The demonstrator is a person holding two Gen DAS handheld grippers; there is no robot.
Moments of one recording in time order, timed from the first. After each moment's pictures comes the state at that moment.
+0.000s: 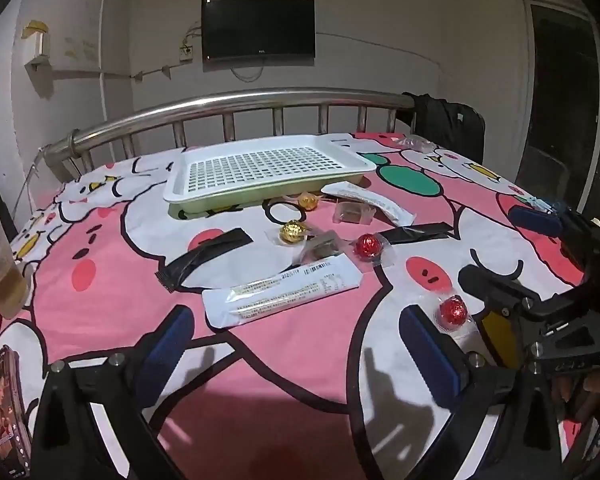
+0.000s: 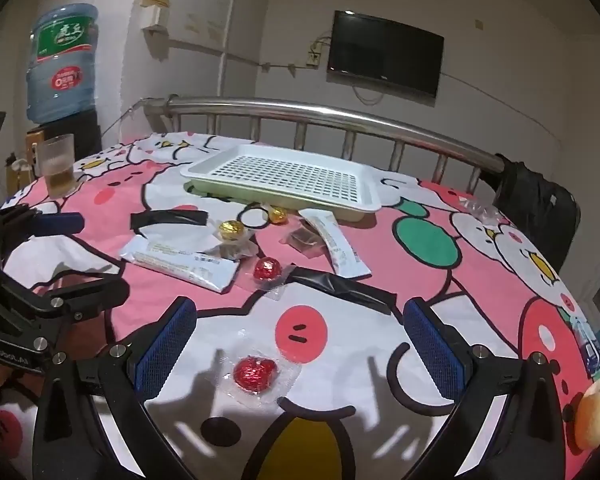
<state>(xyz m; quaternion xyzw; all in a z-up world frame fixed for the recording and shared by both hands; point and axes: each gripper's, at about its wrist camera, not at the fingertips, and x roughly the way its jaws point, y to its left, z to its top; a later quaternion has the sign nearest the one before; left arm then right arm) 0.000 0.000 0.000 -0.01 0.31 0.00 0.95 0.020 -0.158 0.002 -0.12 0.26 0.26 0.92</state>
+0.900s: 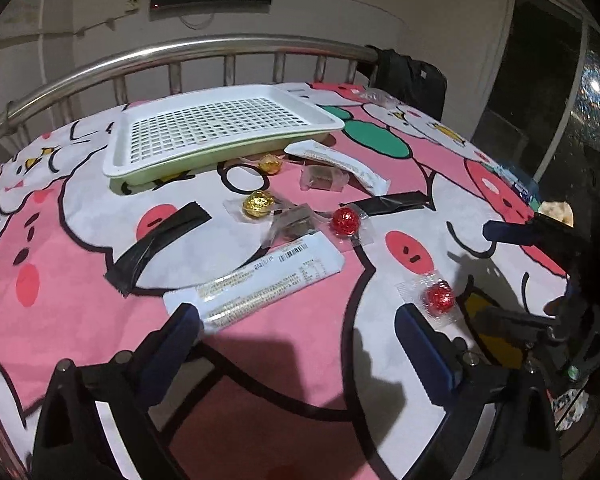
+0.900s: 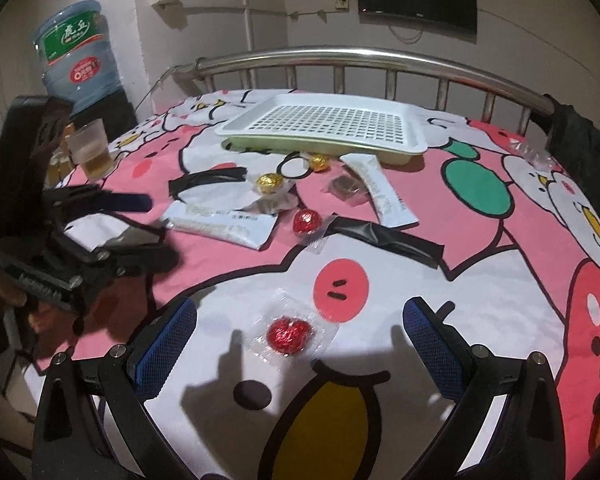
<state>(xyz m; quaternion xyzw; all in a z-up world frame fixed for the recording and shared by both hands) 0.049 0.017 -0.005 0.01 0.42 -0.09 0.90 0.036 -0.162 -0.001 -0.09 0.38 0.35 0.85</state>
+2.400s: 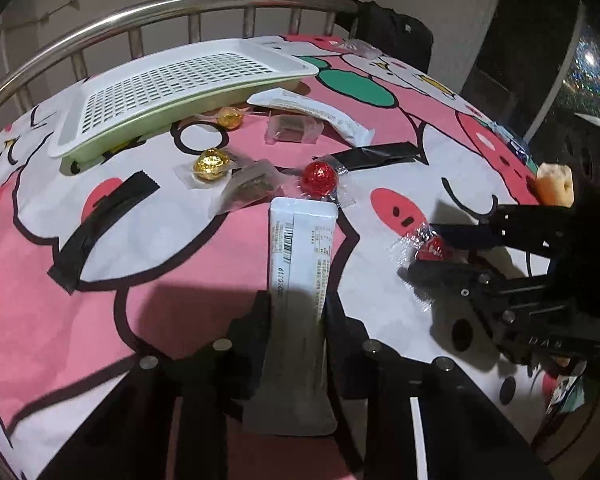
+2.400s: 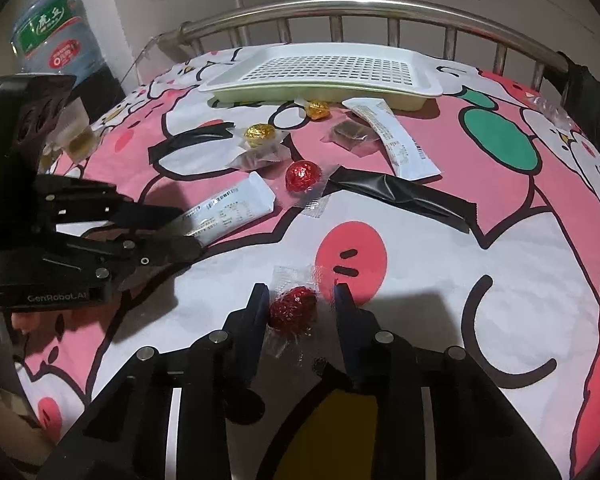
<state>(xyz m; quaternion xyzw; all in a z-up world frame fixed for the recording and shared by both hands) 0.066 -0.007 -0.030 0.01 0.47 -0.14 0.87 0.059 -0.147 -0.032 -0.09 0.45 0.34 0.82</state>
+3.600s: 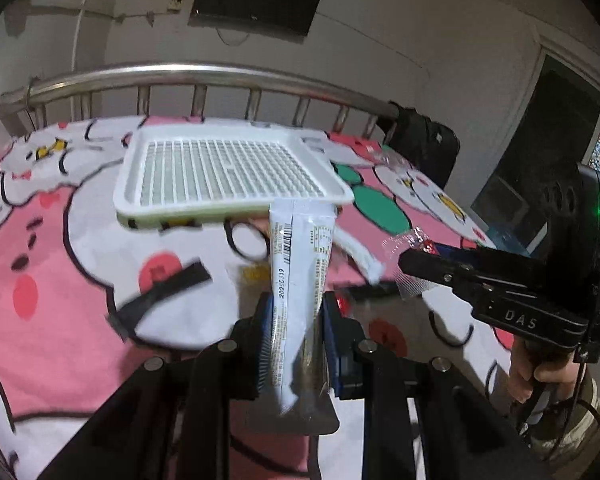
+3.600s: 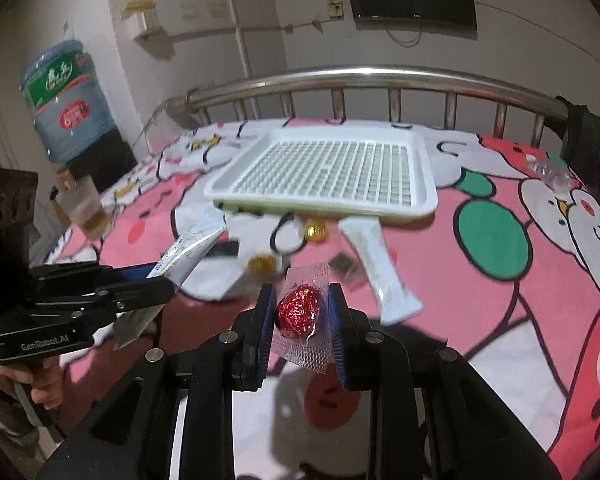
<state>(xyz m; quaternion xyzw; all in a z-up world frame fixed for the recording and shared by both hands) 0.072 0.033 0.038 -0.12 0.35 -0.08 0.93 0.118 -0.136 0.043 -0.03 0.37 0.36 0.86</state>
